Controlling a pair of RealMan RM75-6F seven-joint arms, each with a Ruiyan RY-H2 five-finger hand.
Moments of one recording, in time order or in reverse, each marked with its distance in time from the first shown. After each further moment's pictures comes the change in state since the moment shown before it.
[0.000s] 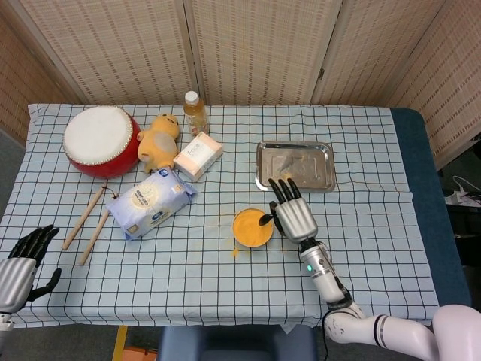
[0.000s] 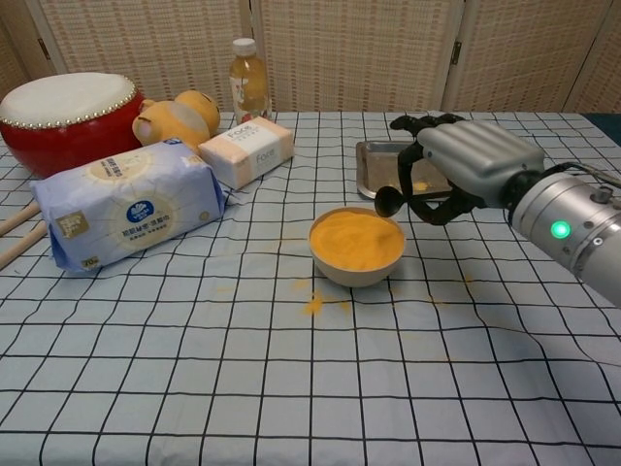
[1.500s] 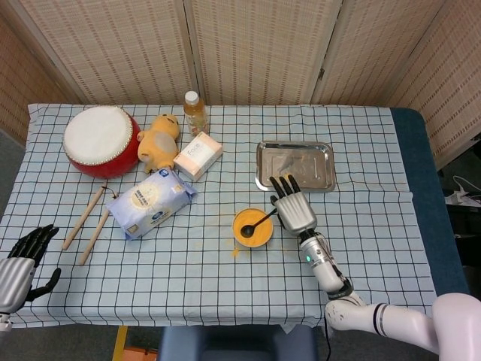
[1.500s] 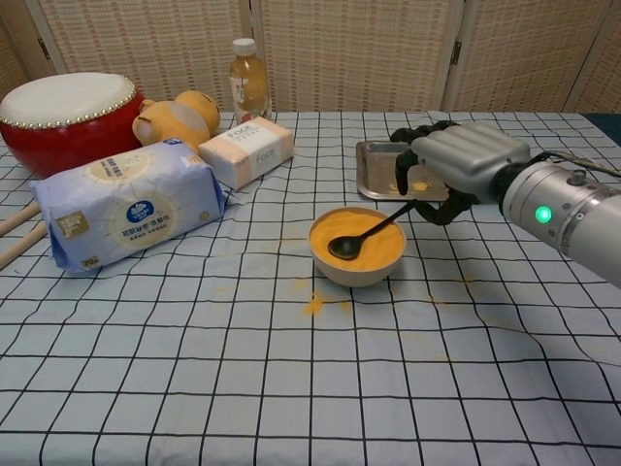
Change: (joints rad) left arm -0.003 0.006 0.003 0.008 0.008 -0.001 -0.033; right arm 0.083 0.067 -0.004 0.004 0.162 -0.107 -0.115
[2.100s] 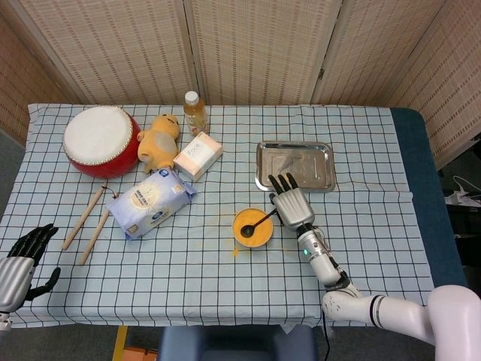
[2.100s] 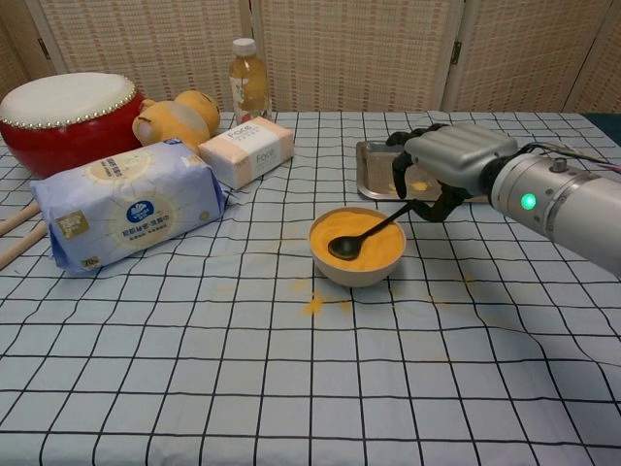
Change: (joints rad) left arm -0.002 -0.001 0.000 0.011 0.004 0.002 -0.015; right arm 0.057 0.011 -0.008 0.014 0.093 -0.042 -0.015
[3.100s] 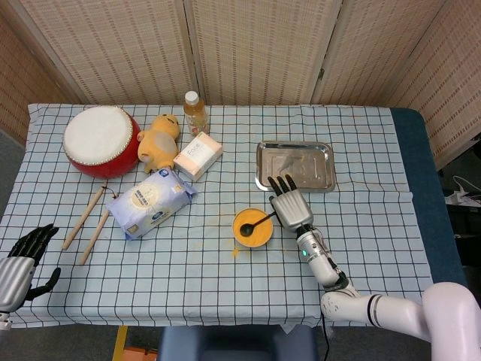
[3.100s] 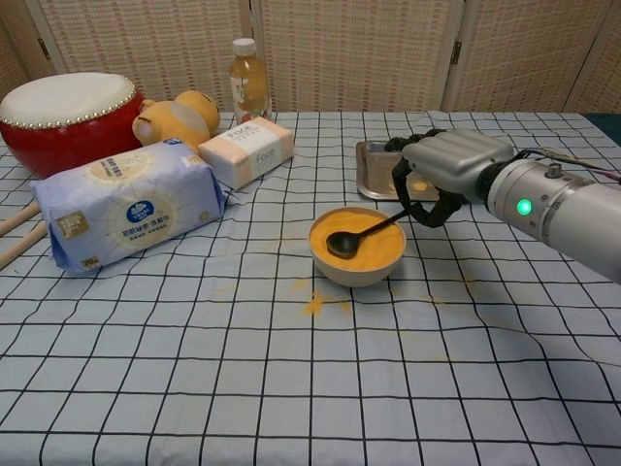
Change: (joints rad) left arm -0.003 0.001 0.002 0.002 -0.002 -0.006 -0.006; right arm 0.026 -0.005 -0.038 0.009 0.027 0.021 0.012
